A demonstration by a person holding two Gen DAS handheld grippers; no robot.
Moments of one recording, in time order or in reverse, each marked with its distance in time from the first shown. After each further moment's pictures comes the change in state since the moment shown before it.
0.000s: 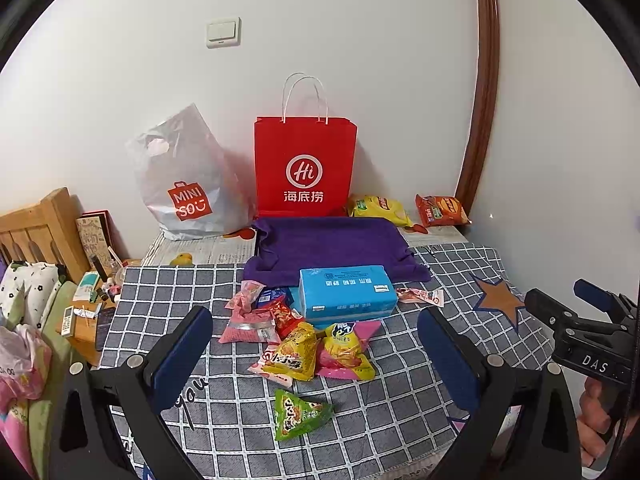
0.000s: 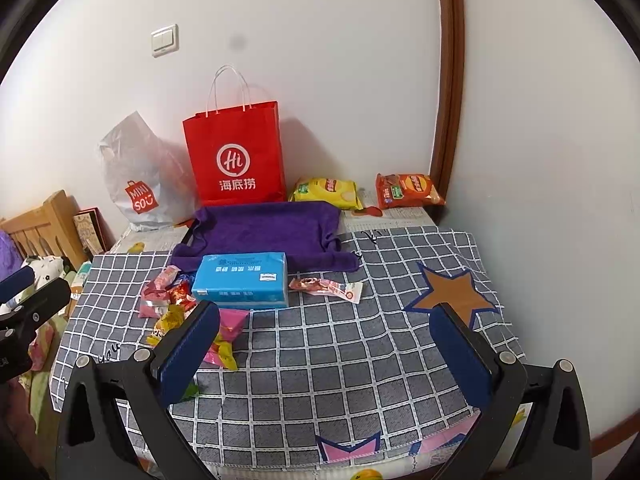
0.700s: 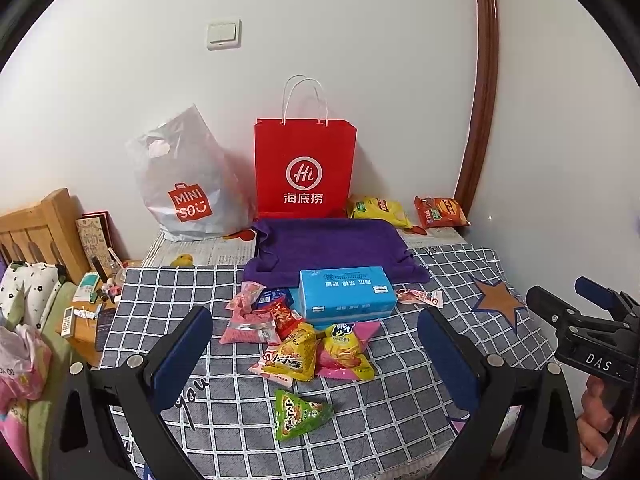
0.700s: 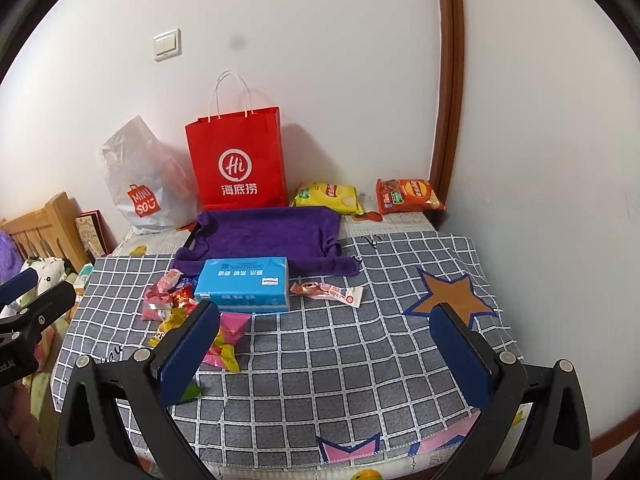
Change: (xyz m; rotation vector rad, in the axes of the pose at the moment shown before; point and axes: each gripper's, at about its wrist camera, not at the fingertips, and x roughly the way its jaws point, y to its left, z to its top) left arm -0.004 0.001 -0.002 0.001 -0.007 -0.004; right arm -0.005 0.000 0.002 -0.004 -0.013 0.002
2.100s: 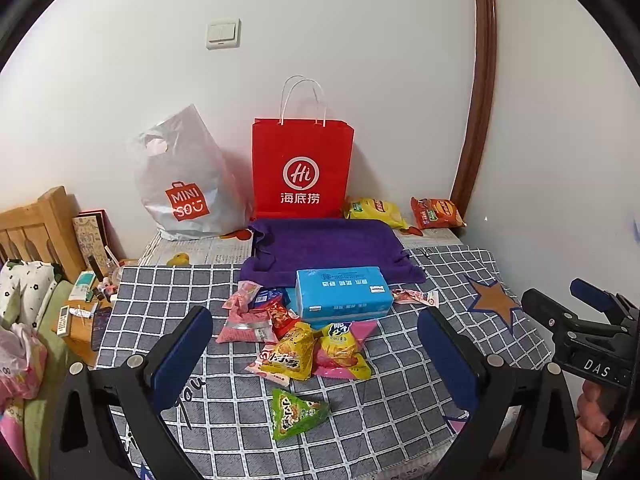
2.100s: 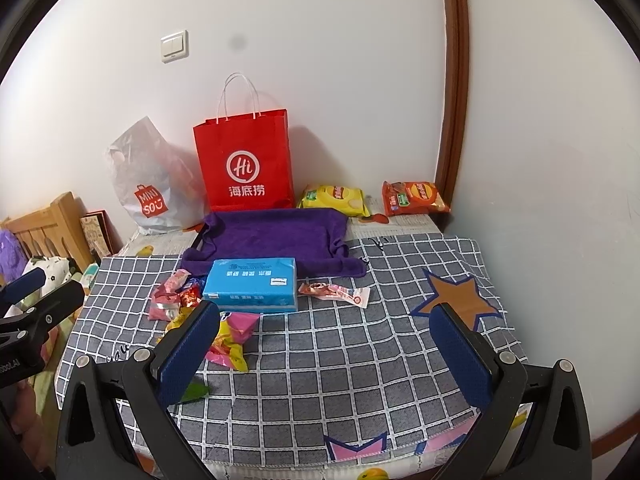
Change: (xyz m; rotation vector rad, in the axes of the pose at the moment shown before) left arm -0.001 0.003 0.001 -0.009 -0.002 -0.019; right arm -0.004 0.005 0.000 -0.006 -0.005 0.018
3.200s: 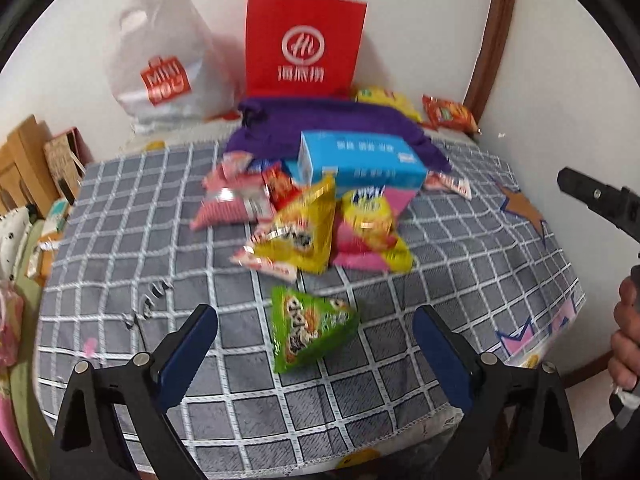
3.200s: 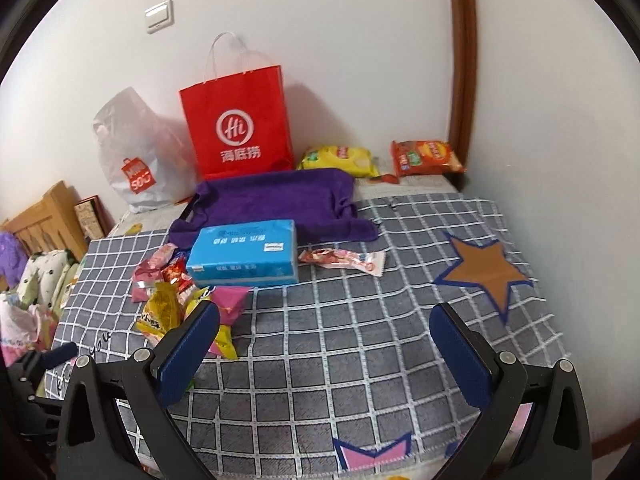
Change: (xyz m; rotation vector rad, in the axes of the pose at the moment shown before) left arm 0.100 0.028 -0.104 -0.002 0.311 -0.045; right arm 0.076 -0.004 -0.037 0.037 0.089 0.047
